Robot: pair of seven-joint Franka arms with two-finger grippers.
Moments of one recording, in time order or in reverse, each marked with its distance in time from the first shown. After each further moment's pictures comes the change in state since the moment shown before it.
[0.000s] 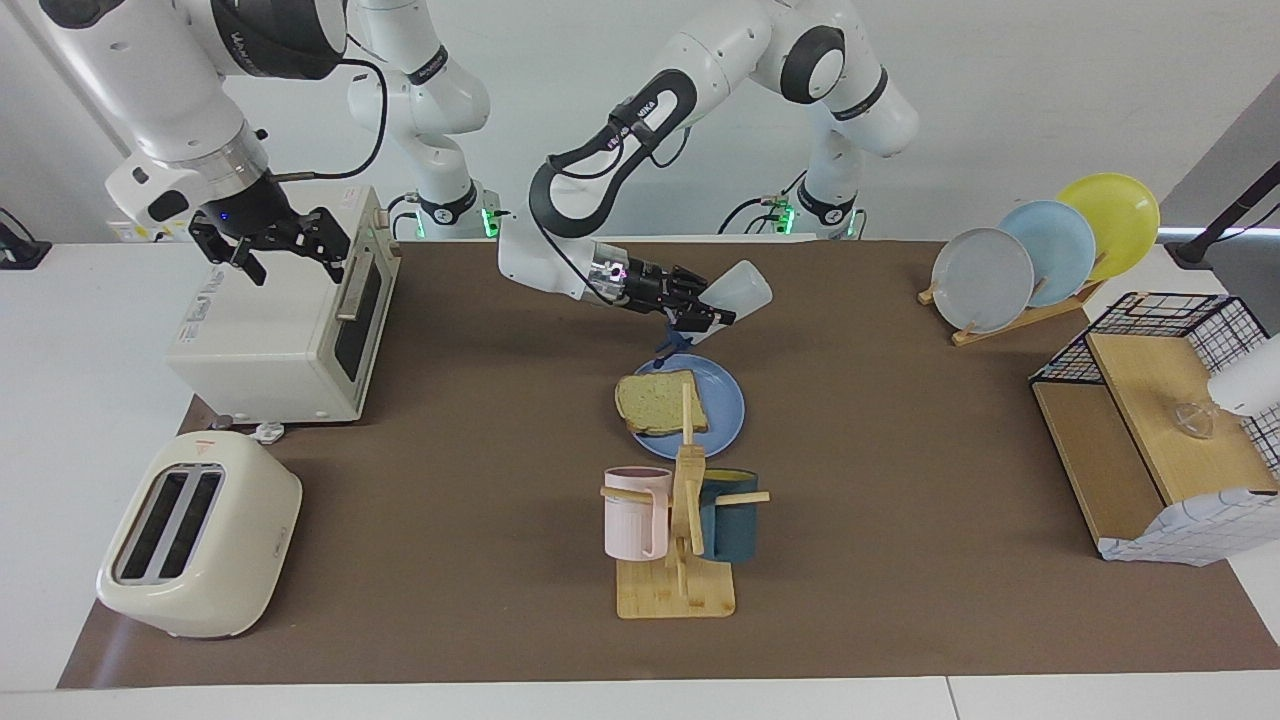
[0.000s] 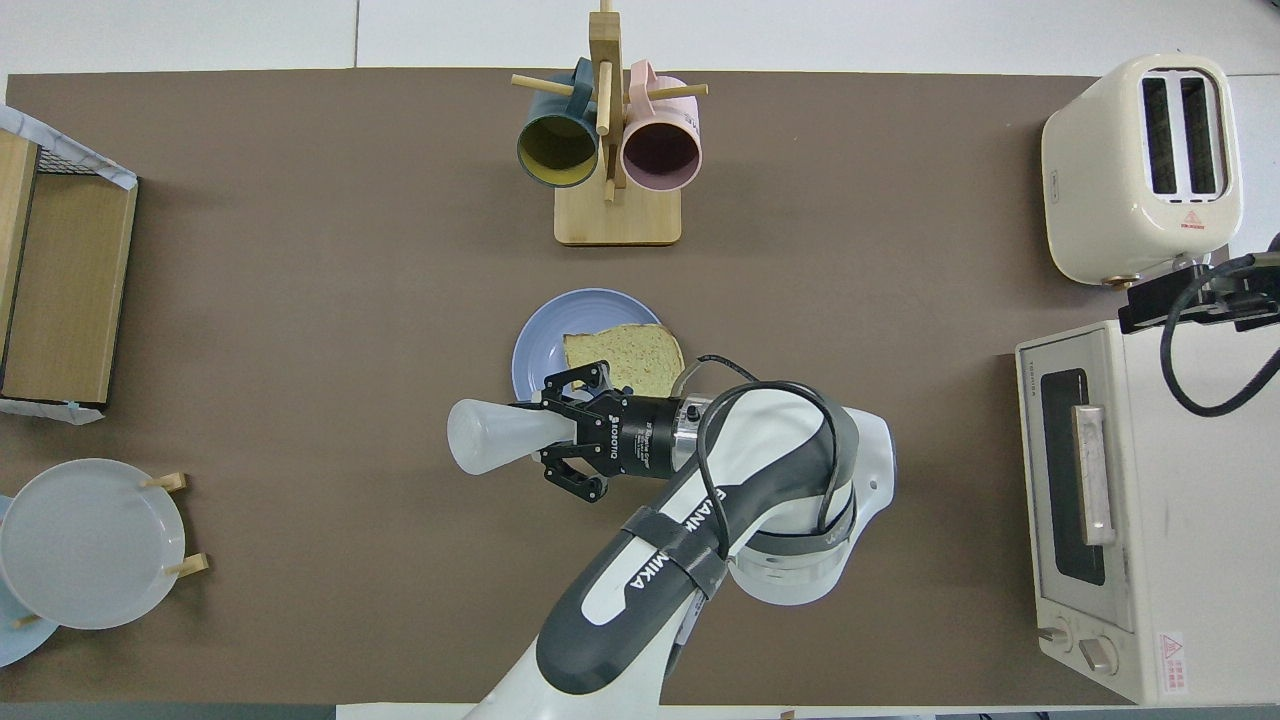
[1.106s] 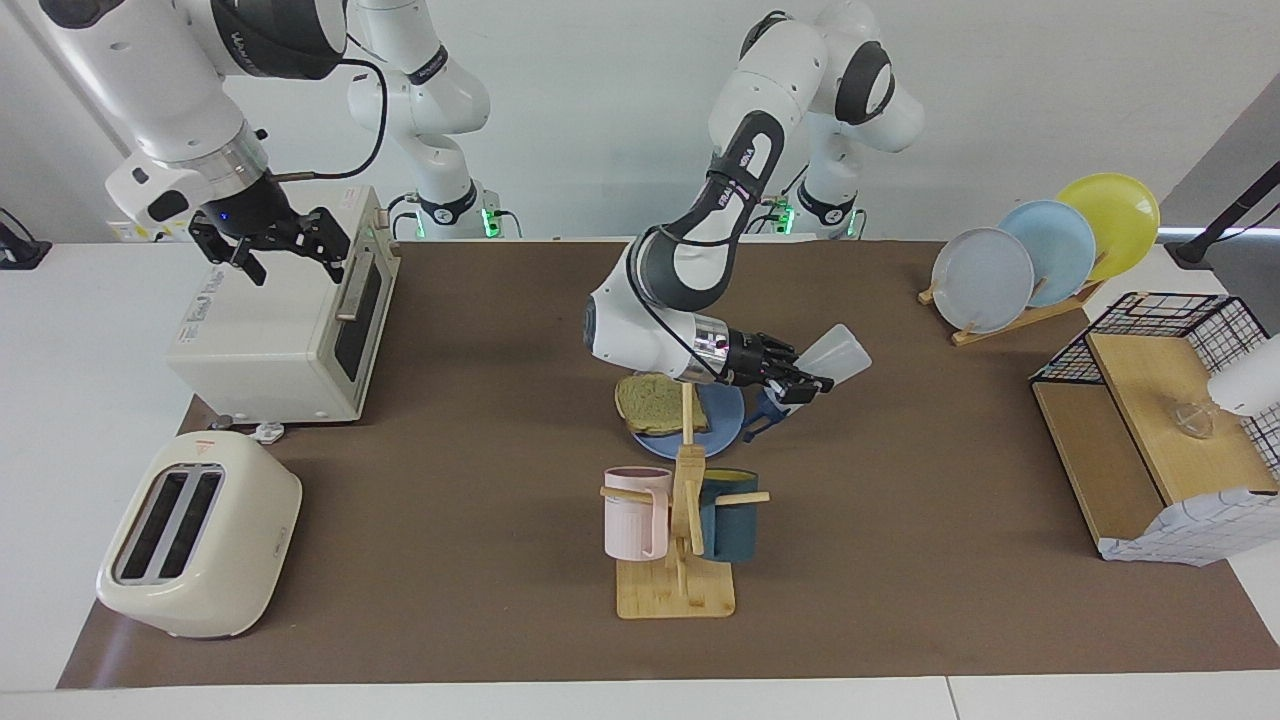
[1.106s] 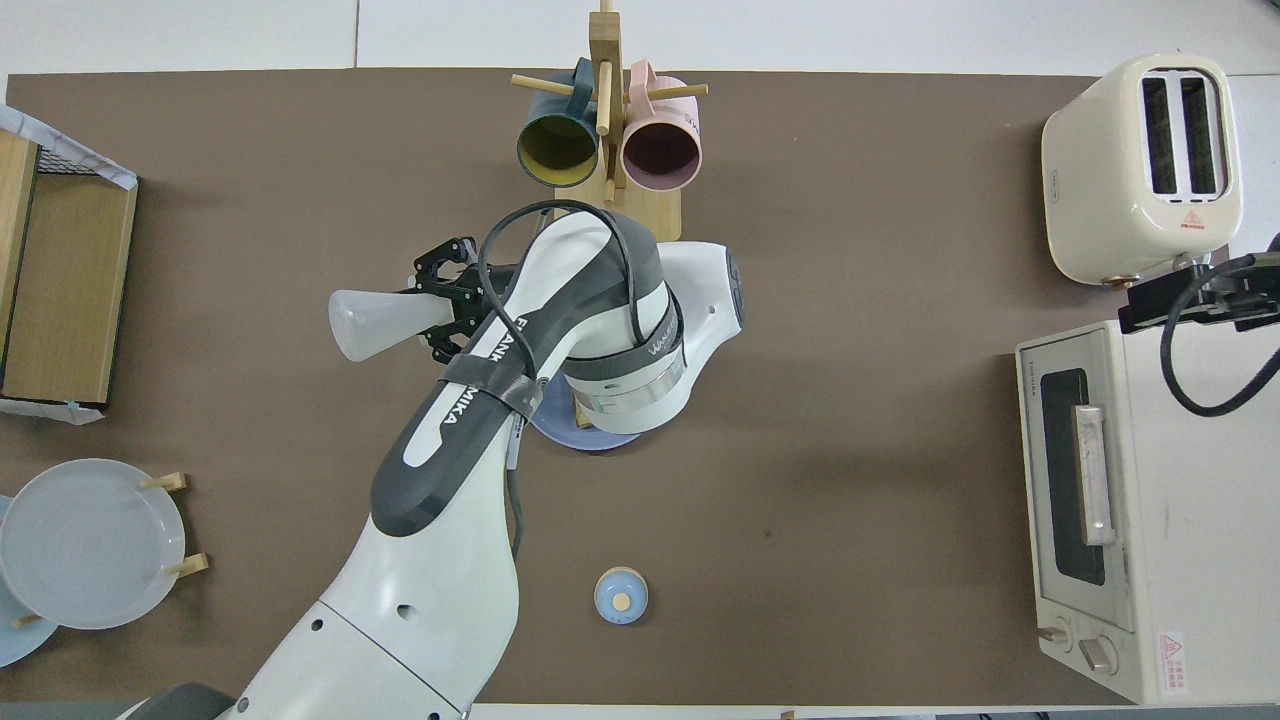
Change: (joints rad) left arm 0.256 -0.009 0.016 0.017 0.057 0.175 -0.008; right arm 0.000 0.000 0.000 0.000 0.000 0.000 0.000
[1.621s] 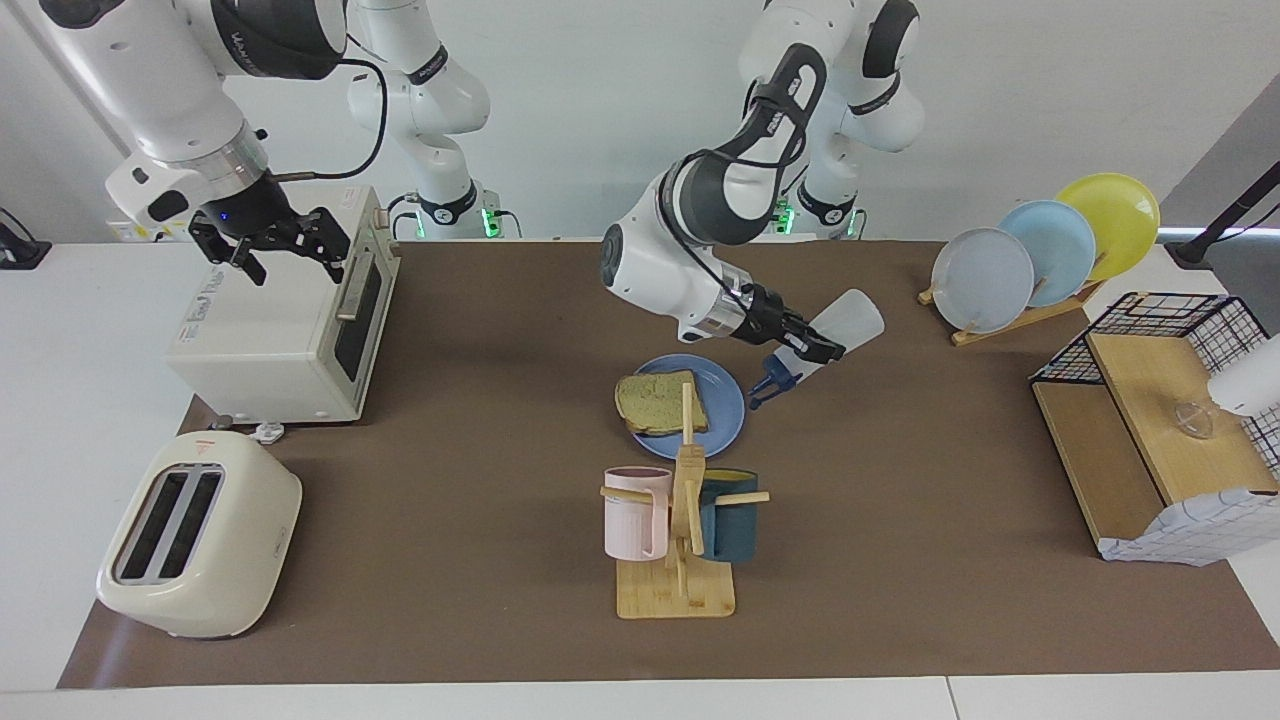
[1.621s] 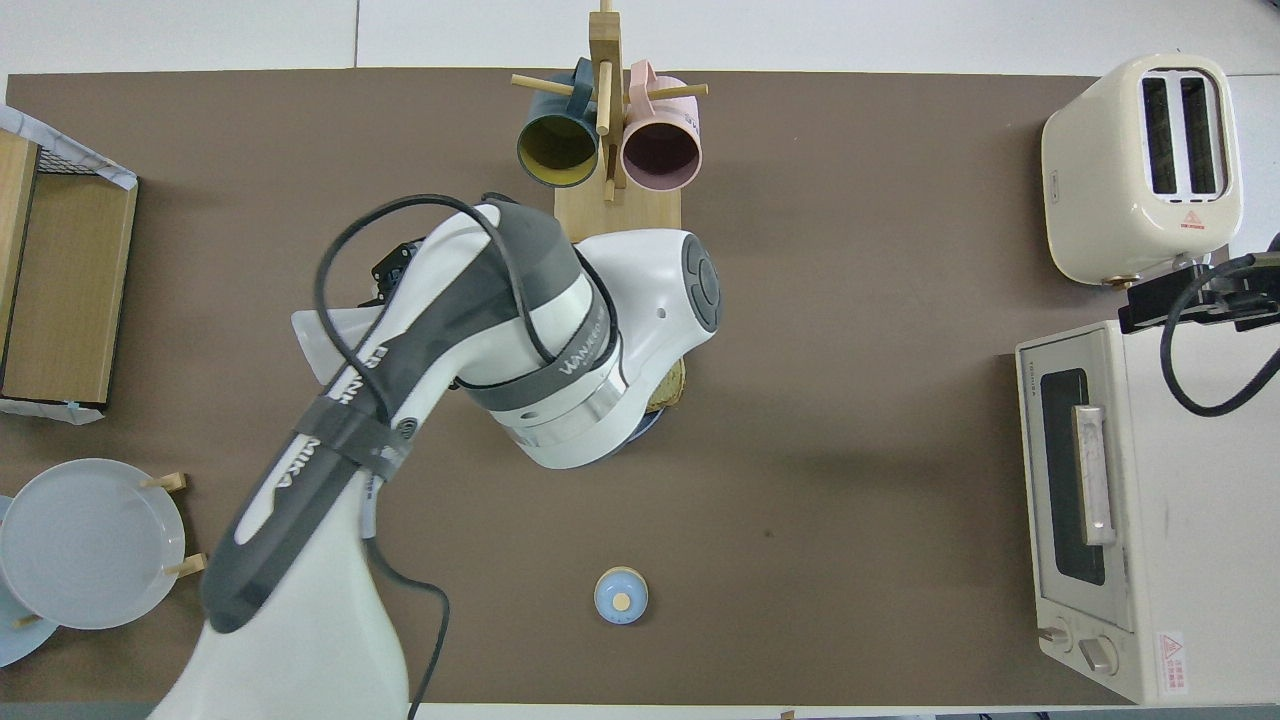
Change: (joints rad) left arm 0.033 -0.242 0.002 -0.132 -0.125 0.093 -0.082; right arm 0.000 0.000 0.000 0.000 0.000 0.000 0.000
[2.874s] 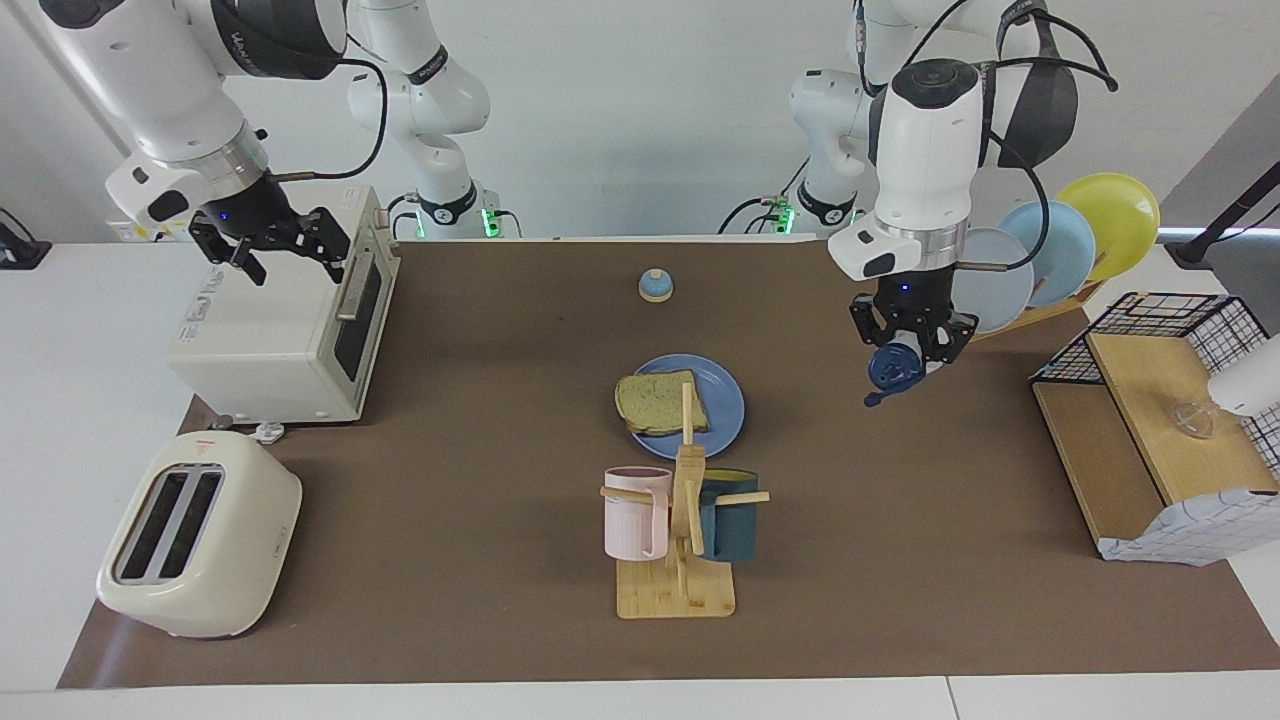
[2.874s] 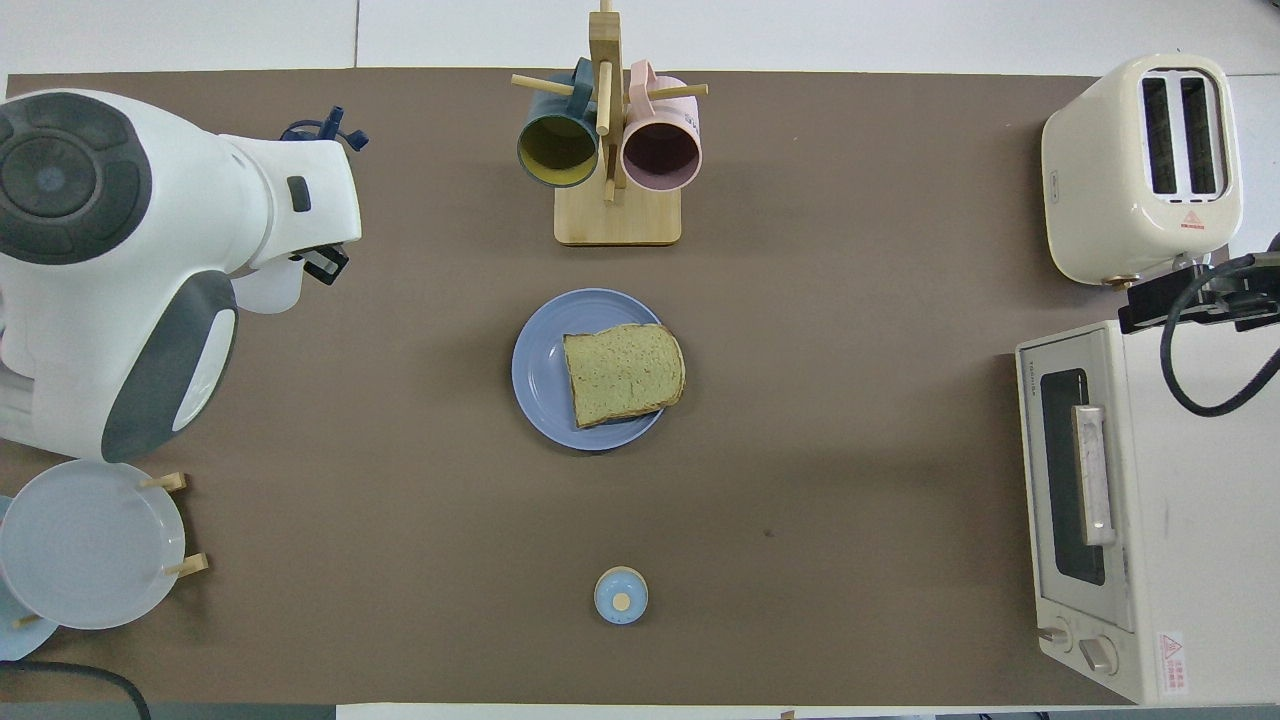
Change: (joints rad) left arm 0.367 -0.351 0.003 -0.298 -0.469 0.754 -0.209; right arm 0.000 0.000 0.000 0.000 0.000 0.000 0.000
